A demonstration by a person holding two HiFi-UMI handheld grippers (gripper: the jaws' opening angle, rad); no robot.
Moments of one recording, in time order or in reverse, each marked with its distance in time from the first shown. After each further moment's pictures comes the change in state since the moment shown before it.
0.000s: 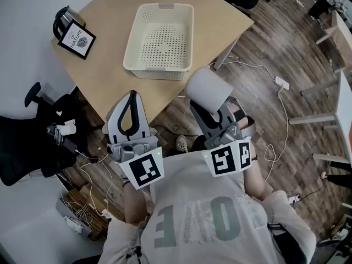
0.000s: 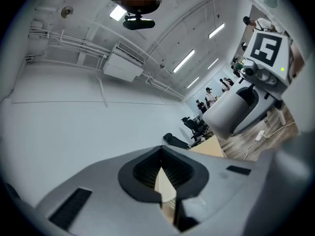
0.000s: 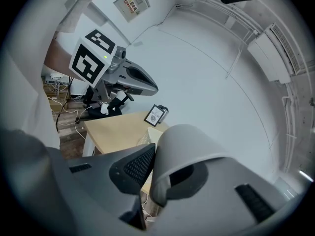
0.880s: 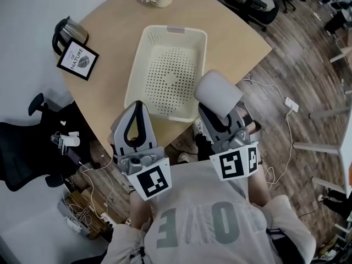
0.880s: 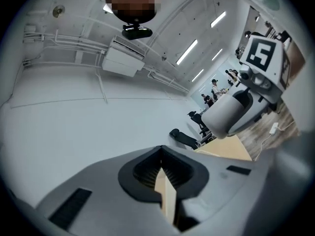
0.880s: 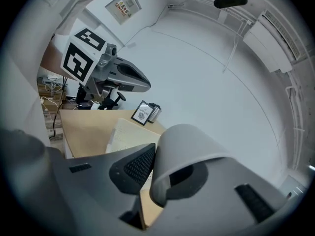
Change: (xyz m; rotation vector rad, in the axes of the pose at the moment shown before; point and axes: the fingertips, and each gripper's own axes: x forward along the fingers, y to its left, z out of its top) left arm 0.144 0.008 -0.014 0.026 0.059 0.080; right arm 0.113 -0.118 -0.054 0.028 -0.056 0.039
